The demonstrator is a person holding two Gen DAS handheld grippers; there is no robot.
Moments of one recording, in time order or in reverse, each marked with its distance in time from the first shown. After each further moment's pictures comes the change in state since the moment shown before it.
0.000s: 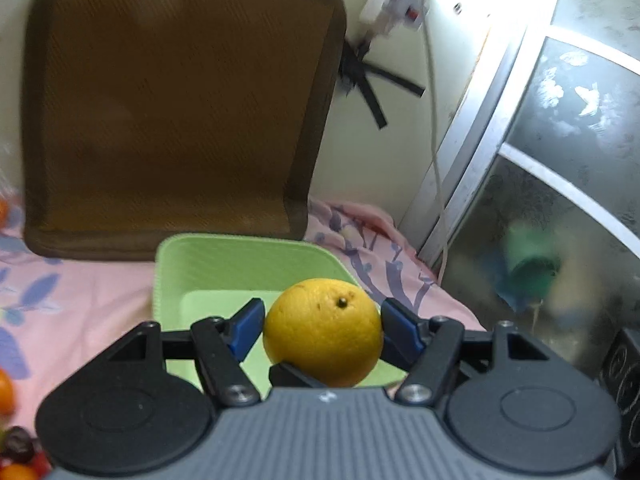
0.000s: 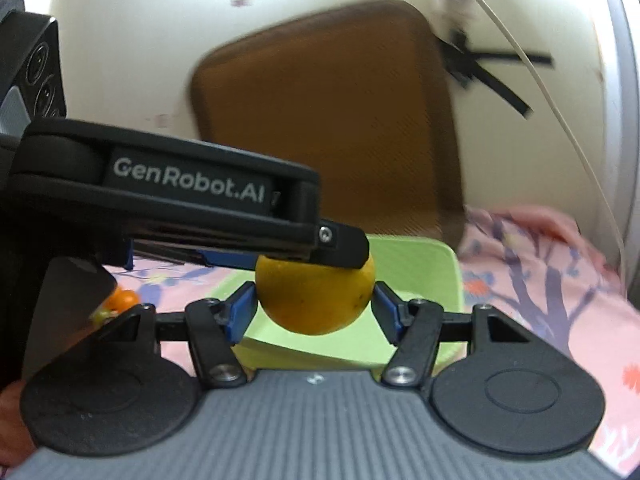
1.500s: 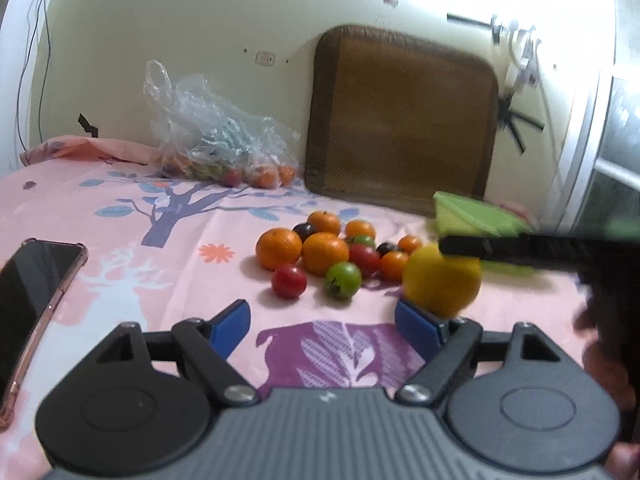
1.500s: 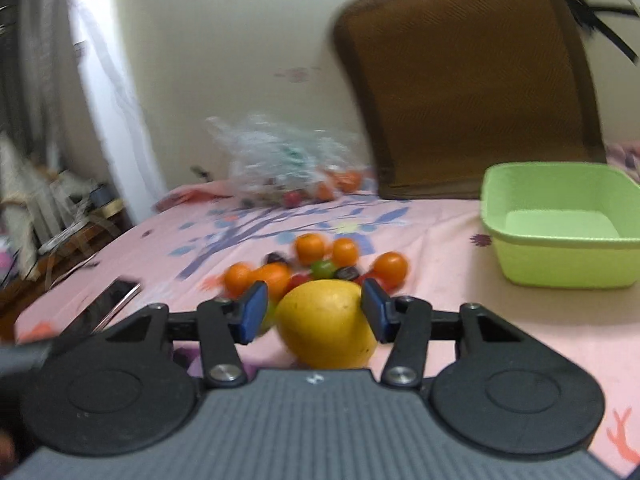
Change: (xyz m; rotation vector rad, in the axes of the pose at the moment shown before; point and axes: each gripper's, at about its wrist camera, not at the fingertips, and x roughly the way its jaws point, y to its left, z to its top) left arm -0.237 0.119 -0.156 -0.061 -0.207 0.373; right arm -0.033 0.156 -0.037 0.038 0.092 0.295
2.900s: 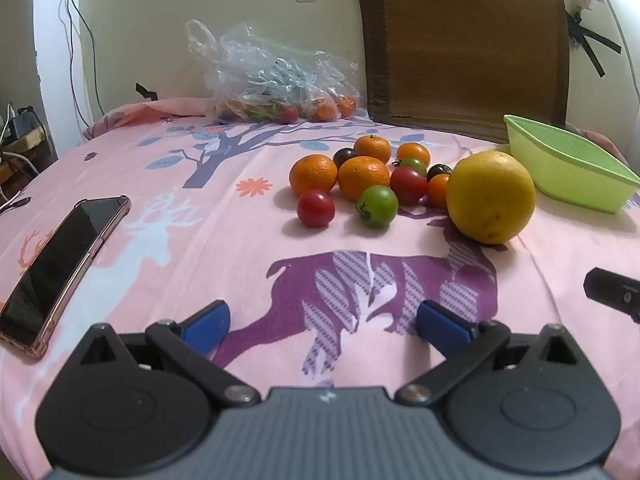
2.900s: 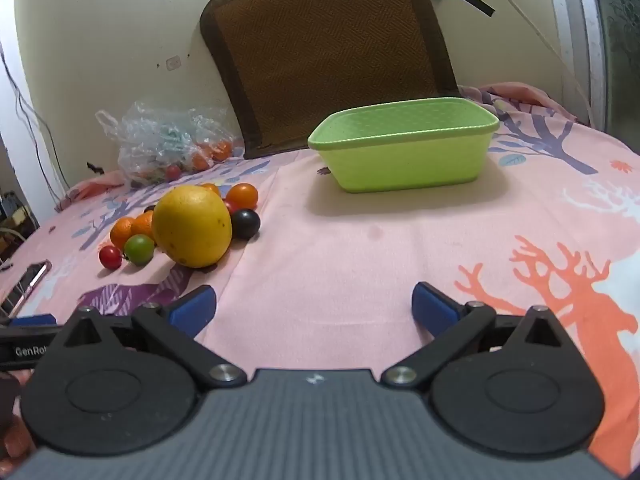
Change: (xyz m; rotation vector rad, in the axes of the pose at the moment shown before) left arm 0.025 -0.047 -0.012 0.061 0.213 0.346; right arm -0.048 -0.022 -0.048 0.178 0.016 -0.360
